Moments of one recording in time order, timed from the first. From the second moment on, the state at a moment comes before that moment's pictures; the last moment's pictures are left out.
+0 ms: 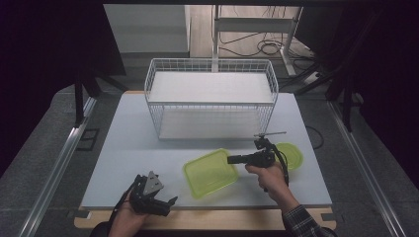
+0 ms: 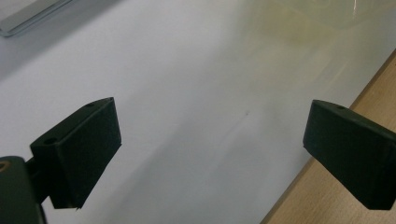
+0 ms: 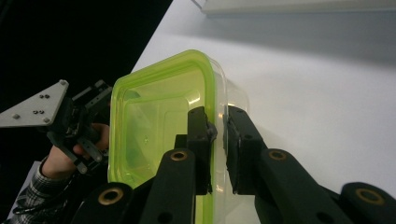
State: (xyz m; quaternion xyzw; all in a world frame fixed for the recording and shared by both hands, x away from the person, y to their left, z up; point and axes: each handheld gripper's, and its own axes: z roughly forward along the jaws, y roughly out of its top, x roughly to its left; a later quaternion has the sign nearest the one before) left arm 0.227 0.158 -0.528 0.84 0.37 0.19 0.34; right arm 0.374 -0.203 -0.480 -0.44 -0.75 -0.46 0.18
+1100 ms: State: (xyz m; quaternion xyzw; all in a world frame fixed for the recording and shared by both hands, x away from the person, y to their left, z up) left arm 0.228 0.160 -0.529 0.84 0.37 0.19 0.35; right arm 0.386 -0.218 -0.446 -0.46 -0.71 -0.52 0.15
